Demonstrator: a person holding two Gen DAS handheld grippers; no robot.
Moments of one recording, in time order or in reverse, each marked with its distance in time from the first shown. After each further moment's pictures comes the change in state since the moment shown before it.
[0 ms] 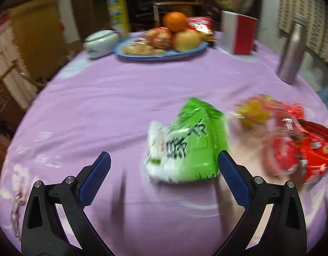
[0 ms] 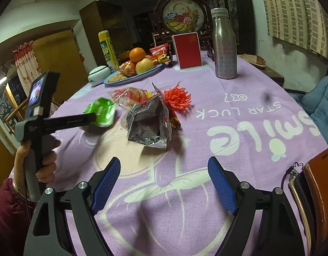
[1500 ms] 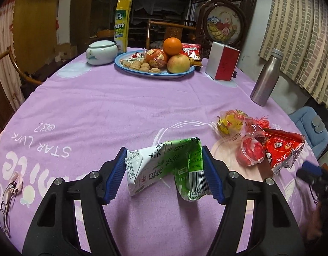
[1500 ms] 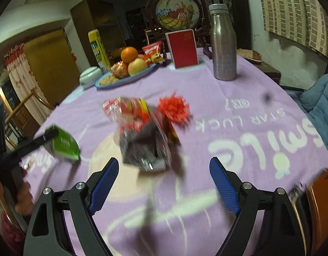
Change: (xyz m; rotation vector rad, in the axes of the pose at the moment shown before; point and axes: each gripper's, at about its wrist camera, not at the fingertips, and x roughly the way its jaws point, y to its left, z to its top) left arm -0.053 0.042 -0.021 -0.076 -0.126 -0.229; right arm 0.024 0.005 0.039 0.049 0.043 -0.021
